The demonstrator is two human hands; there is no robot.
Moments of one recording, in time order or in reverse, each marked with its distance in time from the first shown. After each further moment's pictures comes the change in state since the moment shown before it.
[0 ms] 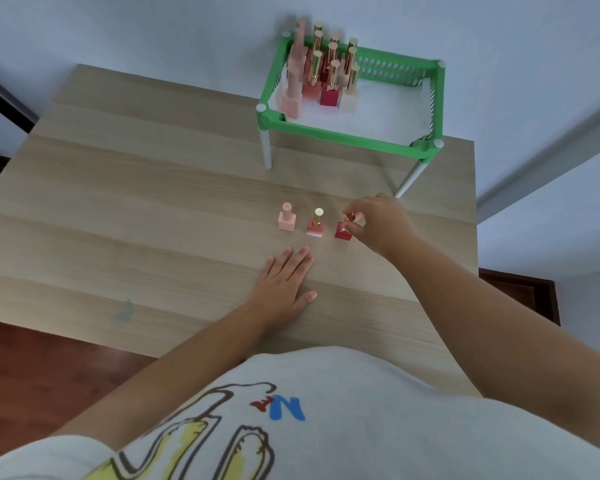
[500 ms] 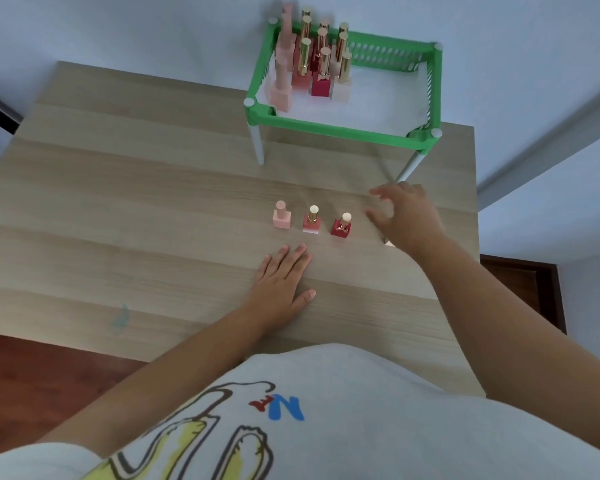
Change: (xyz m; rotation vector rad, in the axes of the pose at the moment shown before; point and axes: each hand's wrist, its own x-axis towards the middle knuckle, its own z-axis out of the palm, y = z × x) left_hand 0.001 0.003 -0.001 -0.015 0.030 -0.016; right_hand -0.013 0.030 -0.015 0.107 0.106 0.165
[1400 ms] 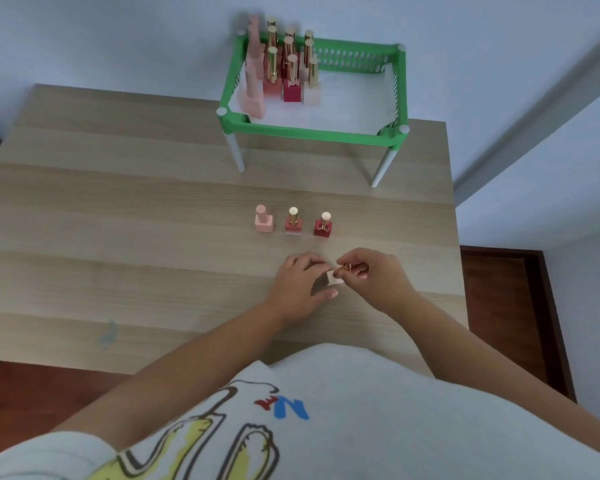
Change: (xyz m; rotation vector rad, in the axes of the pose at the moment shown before) left_hand 0.025 0.051 -0.006 -0.304 0.066 0.111; right_hand -0.090 -0.004 0.036 0.503 -0.160 0.178
